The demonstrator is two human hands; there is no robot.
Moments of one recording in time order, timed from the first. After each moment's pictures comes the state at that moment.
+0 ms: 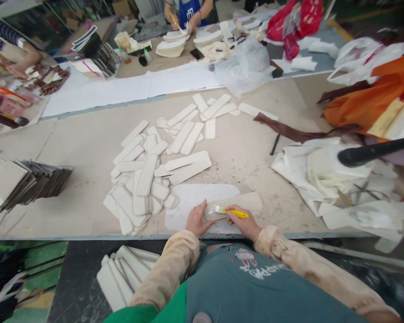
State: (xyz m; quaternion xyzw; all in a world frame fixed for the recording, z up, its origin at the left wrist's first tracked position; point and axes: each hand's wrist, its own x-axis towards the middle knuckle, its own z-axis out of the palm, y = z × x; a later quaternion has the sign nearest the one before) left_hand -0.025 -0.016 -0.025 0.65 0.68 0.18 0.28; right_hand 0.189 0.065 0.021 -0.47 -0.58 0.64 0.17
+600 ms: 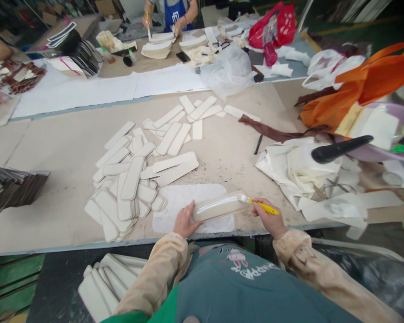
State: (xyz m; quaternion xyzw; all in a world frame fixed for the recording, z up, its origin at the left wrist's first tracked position) left_hand -0.025 -0.016 -0.025 0.67 0.68 0.17 0.26; right_hand 0.297 0.092 0.034 -0.62 -0.54 0.50 0.27
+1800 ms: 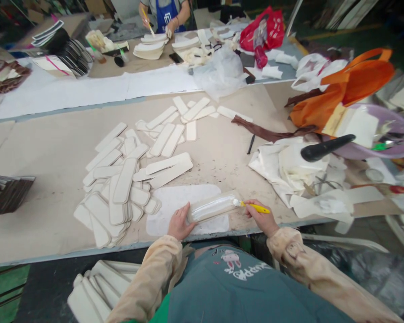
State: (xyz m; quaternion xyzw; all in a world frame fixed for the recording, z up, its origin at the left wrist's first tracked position) left_hand -0.025 -0.016 -0.024 0.68 0.67 0.17 0.23; right_hand 0.305 0.091 0.023 -0.59 -0.55 0.53 0.25
